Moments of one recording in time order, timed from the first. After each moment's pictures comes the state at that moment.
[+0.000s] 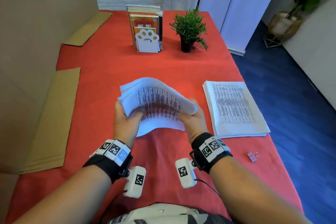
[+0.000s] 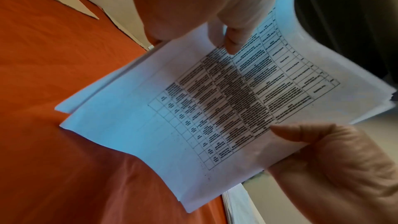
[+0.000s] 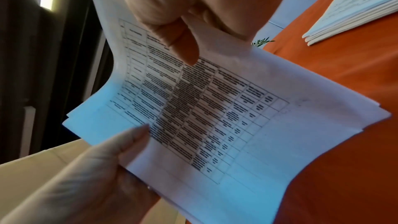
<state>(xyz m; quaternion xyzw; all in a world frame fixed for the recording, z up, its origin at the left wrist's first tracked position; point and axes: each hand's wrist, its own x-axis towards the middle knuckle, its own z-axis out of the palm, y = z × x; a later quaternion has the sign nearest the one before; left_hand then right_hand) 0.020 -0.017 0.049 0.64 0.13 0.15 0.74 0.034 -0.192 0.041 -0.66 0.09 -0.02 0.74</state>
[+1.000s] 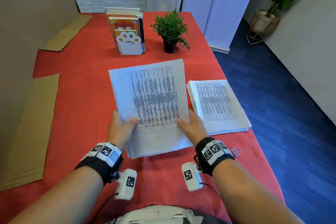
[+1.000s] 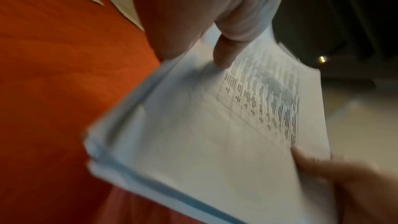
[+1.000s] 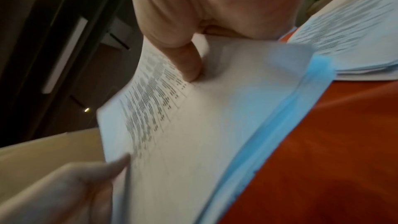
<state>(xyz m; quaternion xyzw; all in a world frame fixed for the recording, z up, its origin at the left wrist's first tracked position) 0.037 -0.031 0.015 0.78 0.18 0.00 0.60 0.026 -0.263 0.017 -0.80 0.08 0.04 0.59</state>
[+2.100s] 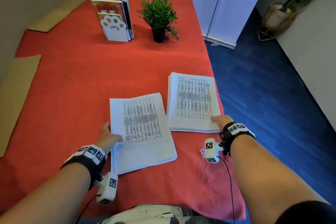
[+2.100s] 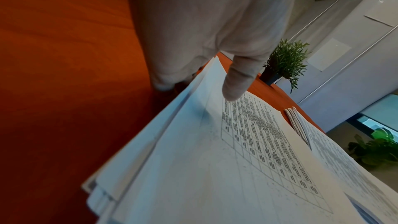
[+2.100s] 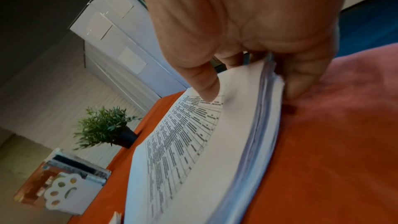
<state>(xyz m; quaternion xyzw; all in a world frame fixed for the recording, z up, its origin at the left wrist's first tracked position) 0.009 -0.105 -0.059 0.73 0.34 -0.18 0.56 0.087 -0.501 -0.038 -0.83 0.37 0.22 0.36</state>
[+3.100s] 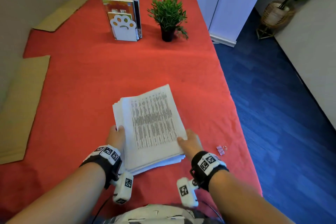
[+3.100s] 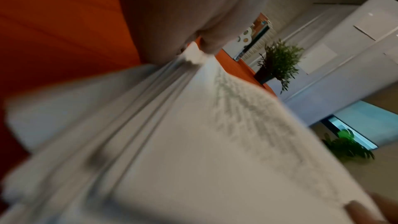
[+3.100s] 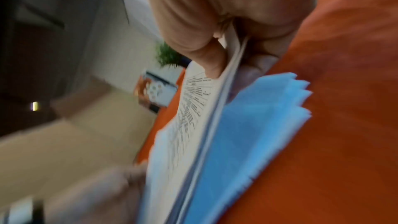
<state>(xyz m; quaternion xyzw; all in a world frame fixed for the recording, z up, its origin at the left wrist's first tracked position) 0.012 -0.072 -0.062 0.79 0.33 -0.12 0.51 -0.010 -0.317 -0.042 -0.83 0.21 0.17 0.49</state>
